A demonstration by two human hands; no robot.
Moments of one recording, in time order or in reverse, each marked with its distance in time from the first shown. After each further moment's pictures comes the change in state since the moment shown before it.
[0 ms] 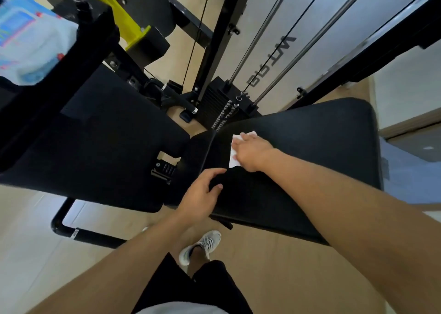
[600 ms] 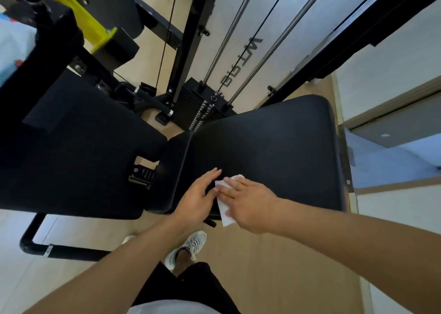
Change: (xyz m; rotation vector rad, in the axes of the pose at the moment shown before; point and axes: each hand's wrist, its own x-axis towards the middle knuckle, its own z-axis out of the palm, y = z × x) left_hand -0.005 0.013 0.027 -0.020 -0.136 0.042; right_hand -0.145 -0.038 0.020 -0.099 -0.082 -0.228
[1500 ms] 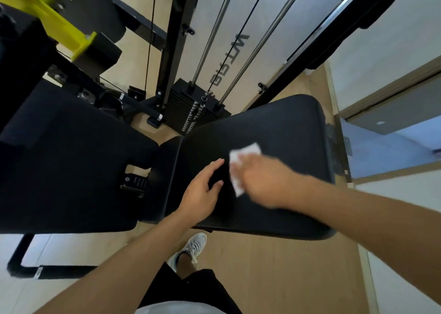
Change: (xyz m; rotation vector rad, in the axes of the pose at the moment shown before) left_hand 0.039 0.025 0.012 0.015 0.032 0.069; right_hand -0.005 0.074 -0.008 0.069 0.168 0.104
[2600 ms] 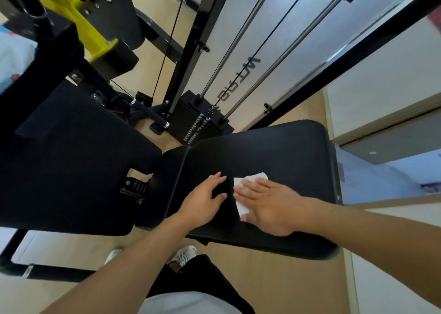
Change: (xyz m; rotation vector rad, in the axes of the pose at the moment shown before) left_hand 0.004 0.007 -0.018 0.132 -0.102 -0.046; right_hand -0.021 -0.017 -0.026 0.047 -0.321 -0.042
